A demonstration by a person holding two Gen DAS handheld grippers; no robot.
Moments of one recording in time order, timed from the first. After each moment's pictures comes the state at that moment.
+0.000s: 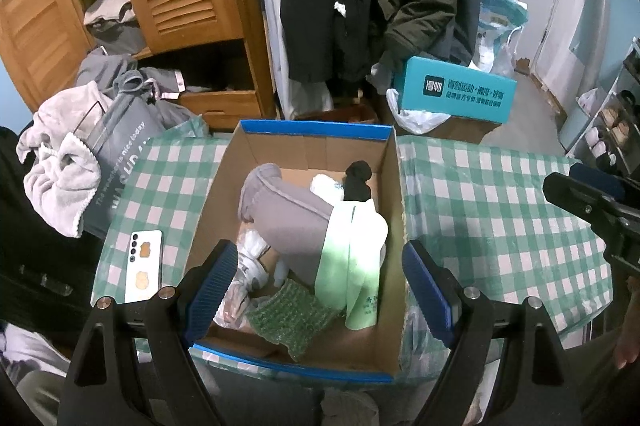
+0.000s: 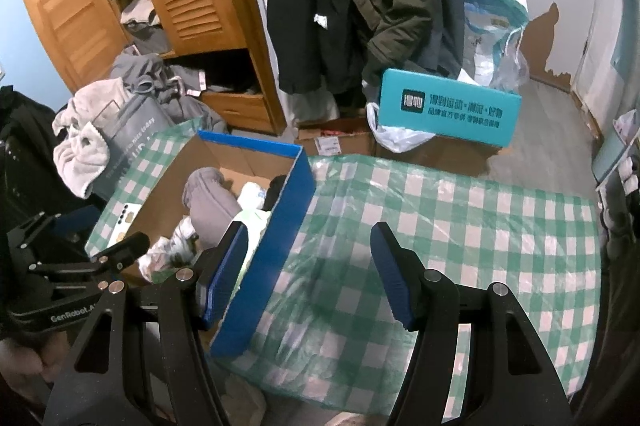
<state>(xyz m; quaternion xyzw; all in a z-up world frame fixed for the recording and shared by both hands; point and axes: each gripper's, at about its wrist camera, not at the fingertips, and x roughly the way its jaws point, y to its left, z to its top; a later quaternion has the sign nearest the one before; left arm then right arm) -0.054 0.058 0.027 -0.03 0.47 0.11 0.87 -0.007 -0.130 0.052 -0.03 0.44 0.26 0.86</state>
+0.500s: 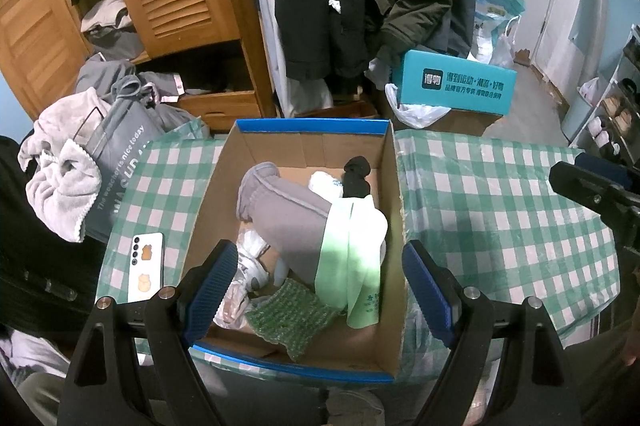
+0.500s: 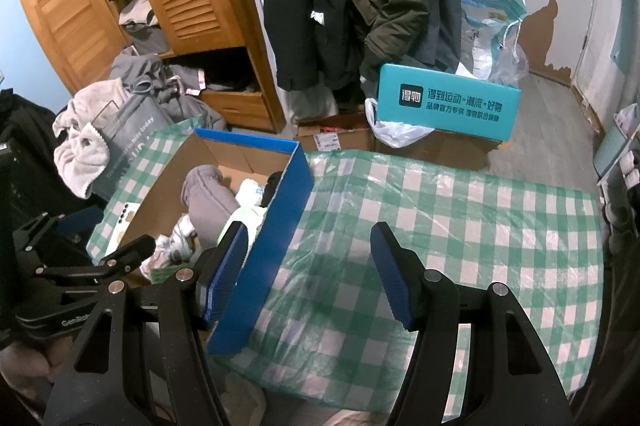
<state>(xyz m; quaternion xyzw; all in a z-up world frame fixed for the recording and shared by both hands) -0.053 0.051 0.023 -0.02 0.47 0.11 0.87 -0.006 -0.136 0.049 -0.02 0.44 0.26 0.86</state>
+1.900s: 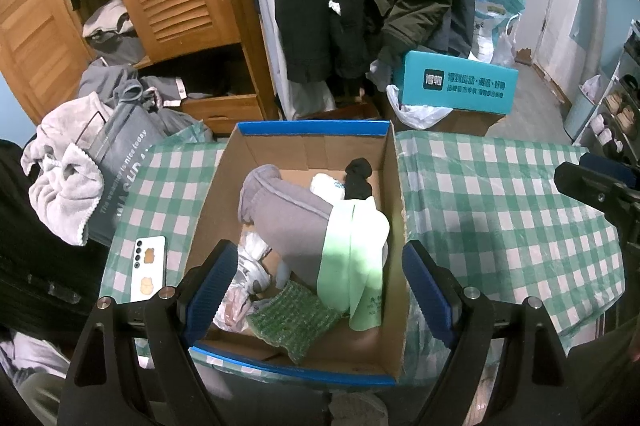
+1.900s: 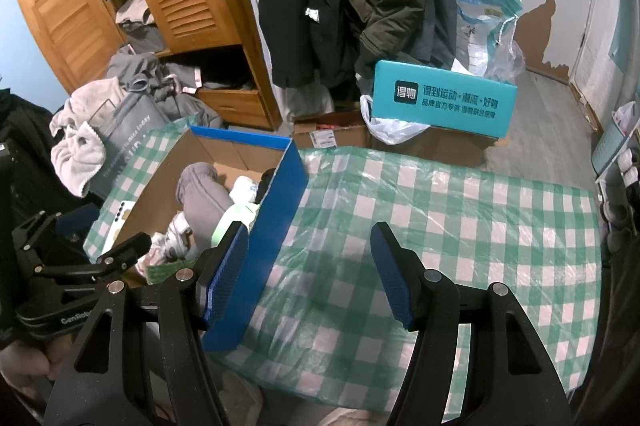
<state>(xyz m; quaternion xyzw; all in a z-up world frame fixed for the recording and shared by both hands) -0.055 0.053 0.026 -0.01 0.47 0.12 0.88 -0.005 -0.138 0.048 -0.02 0.44 0.26 0.86</state>
